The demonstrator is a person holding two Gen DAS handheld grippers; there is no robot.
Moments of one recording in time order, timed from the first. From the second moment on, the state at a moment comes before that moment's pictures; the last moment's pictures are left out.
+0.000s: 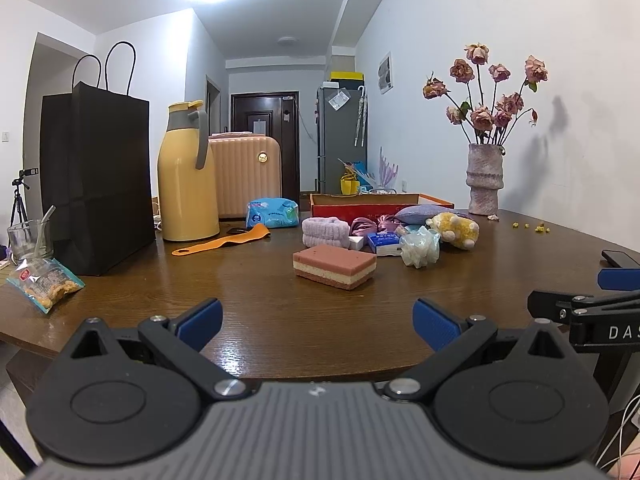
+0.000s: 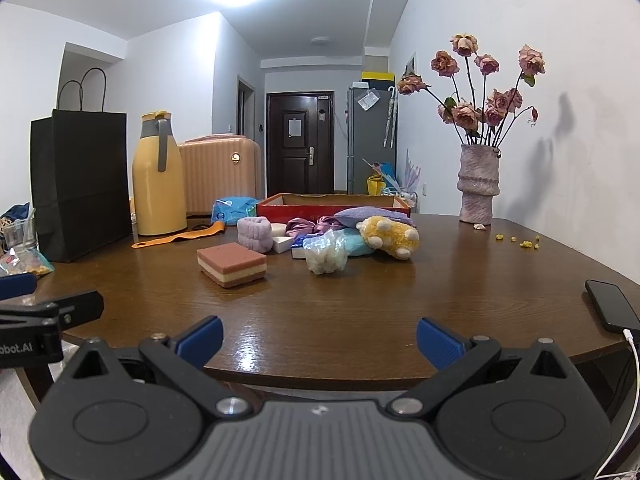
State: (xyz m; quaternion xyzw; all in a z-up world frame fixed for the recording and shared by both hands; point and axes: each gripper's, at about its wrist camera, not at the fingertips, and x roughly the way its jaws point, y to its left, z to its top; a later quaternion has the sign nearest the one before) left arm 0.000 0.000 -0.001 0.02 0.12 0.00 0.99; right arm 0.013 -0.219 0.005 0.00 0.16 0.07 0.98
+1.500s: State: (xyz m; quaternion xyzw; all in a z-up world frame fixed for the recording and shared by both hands) left arm -0.002 0.000 -0.004 0.01 0.13 0.00 0.99; right arm 0.010 -0.218 -0.001 0.00 0.16 0.07 0.99
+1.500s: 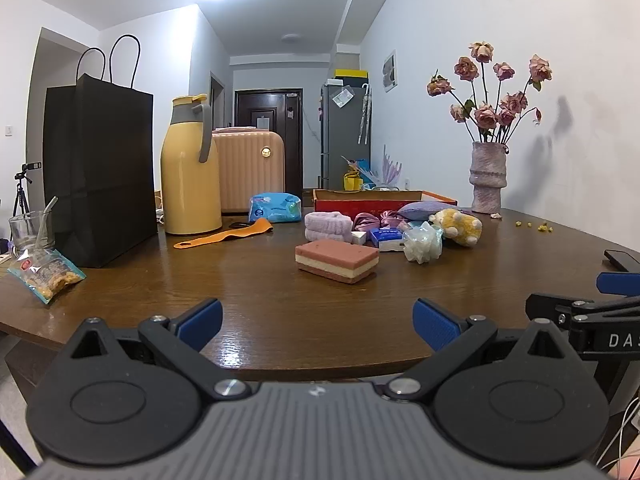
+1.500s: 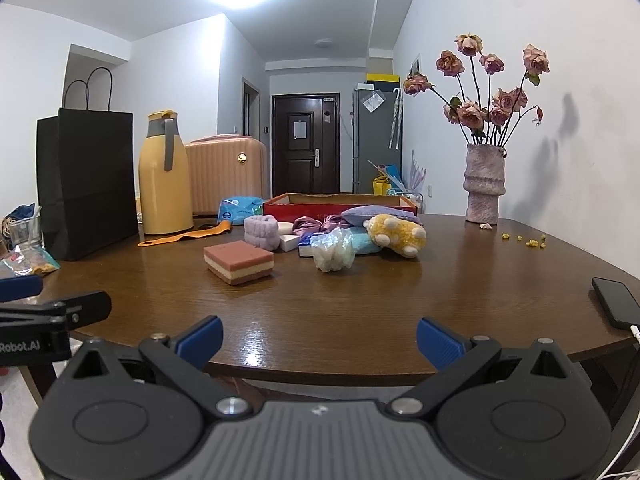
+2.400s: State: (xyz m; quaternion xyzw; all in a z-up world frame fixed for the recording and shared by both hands) left arm 0.294 0.064 0.023 0.00 0.25 -0.12 0.96; right arm 0.244 -0.165 -0.001 0.16 0.30 0.18 0.93
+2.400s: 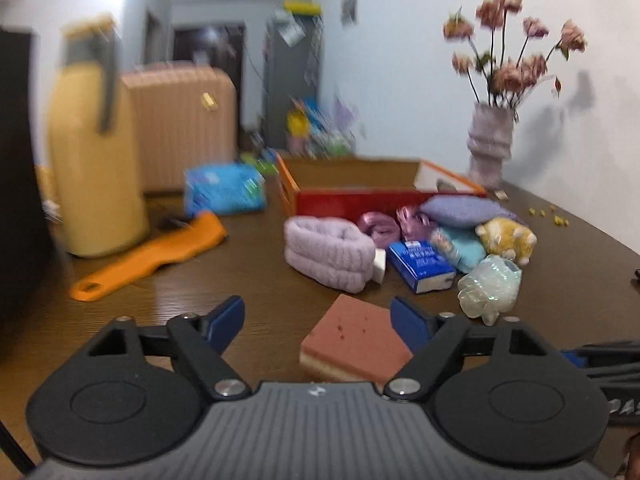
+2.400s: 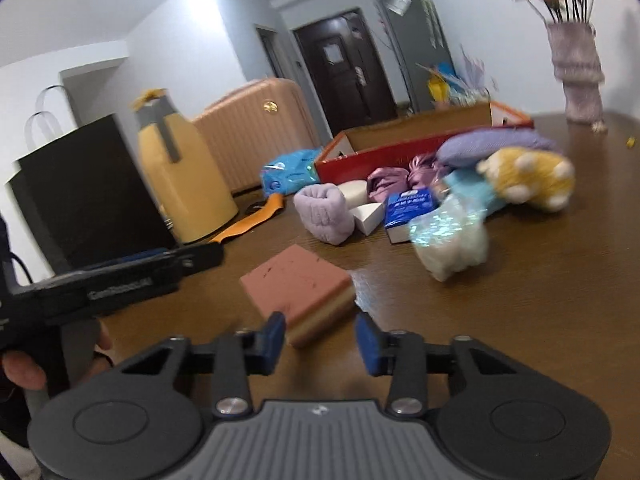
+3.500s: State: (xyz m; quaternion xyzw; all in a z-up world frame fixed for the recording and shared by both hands) left arm 0.375 0.023 0.102 -0.16 0.33 -0.19 0.91; right arm 0.382 -0.242 0.087 0.23 0.31 0.21 0.90
